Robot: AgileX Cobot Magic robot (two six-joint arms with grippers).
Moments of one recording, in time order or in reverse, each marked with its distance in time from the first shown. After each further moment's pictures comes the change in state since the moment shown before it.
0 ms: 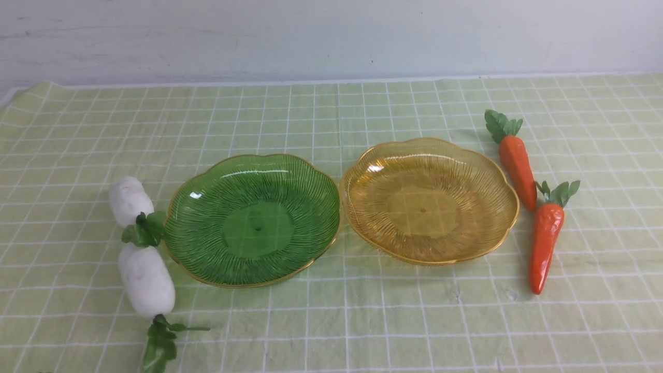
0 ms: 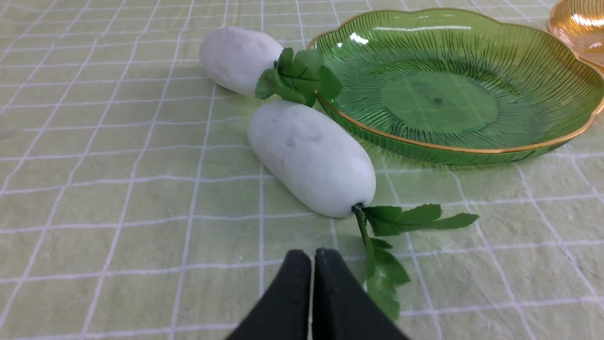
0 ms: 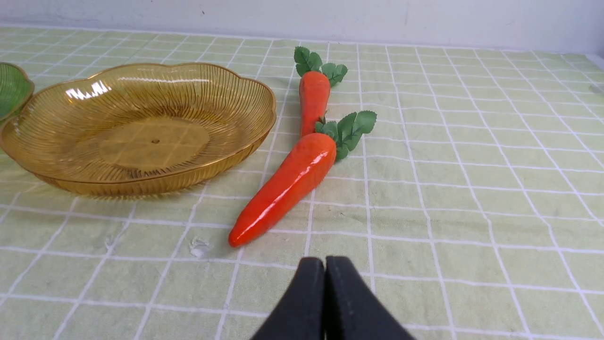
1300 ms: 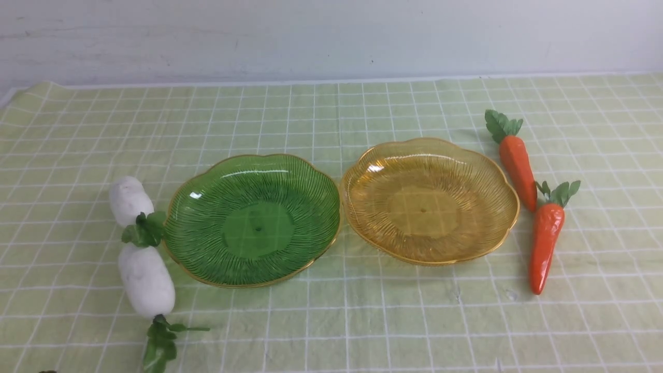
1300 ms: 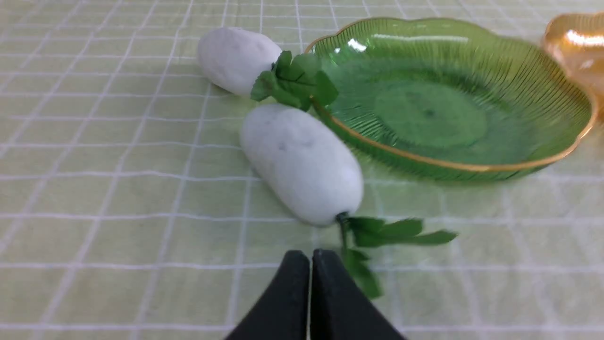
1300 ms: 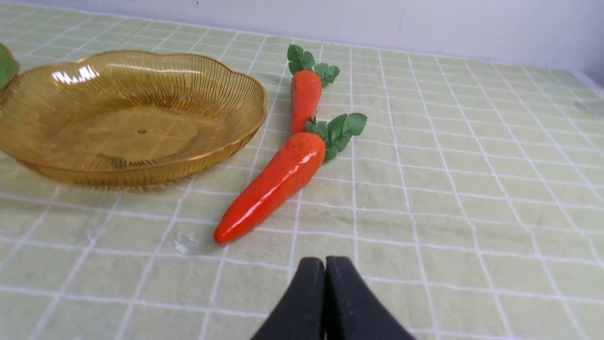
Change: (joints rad) right arm 0.000 0.000 -0.001 0.027 -0.002 0.026; left arm 0.000 0.000 0.001 -0.134 -0.034 -0.114
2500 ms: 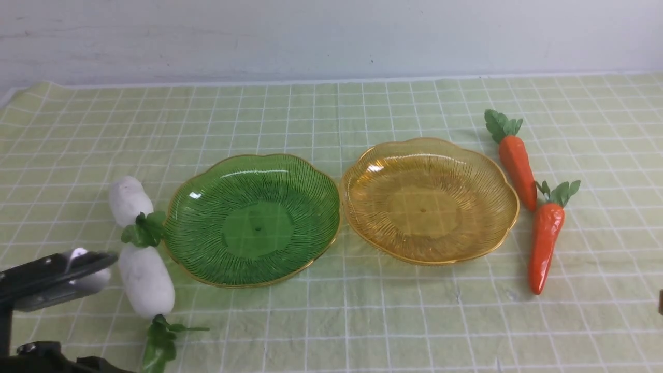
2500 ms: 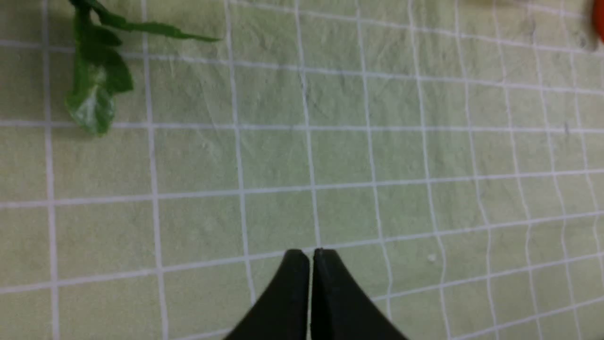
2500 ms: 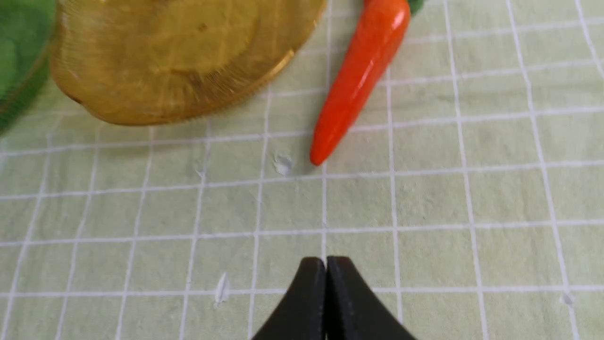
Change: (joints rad) right arm 0.000 0.830 -0.605 0.214 0.399 -0.007; left arm 0.000 0.799 -0.528 -0.388 0.561 0.230
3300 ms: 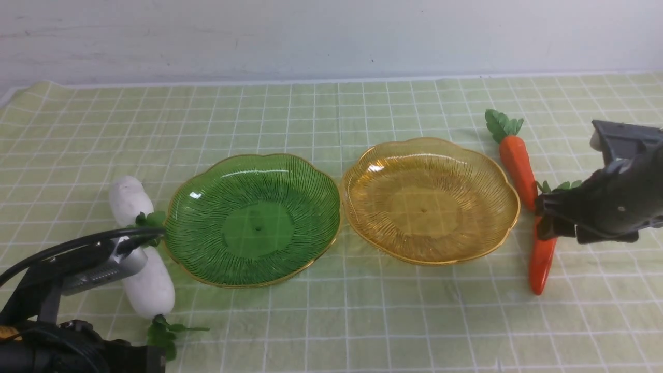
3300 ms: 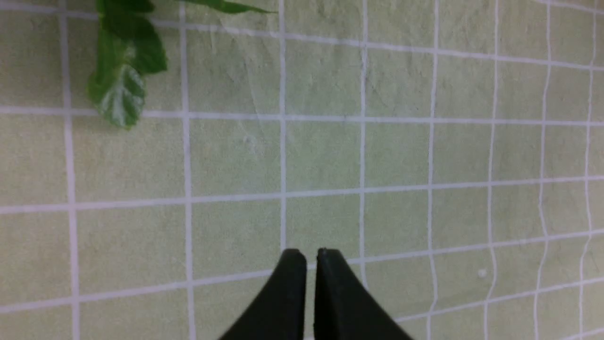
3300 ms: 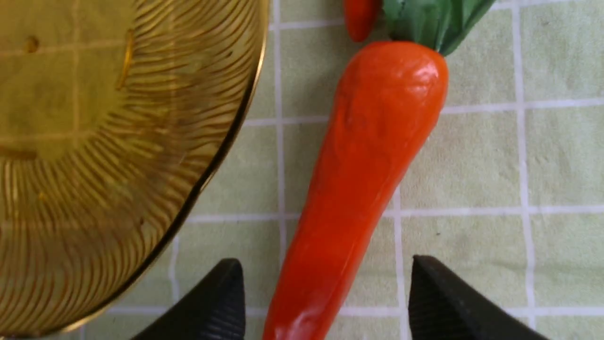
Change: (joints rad) right arm 0.000 0.927 -0.496 0.028 -0.104 -0.053; left arm 0.000 0.186 -0.018 0.008 -0.073 0.015
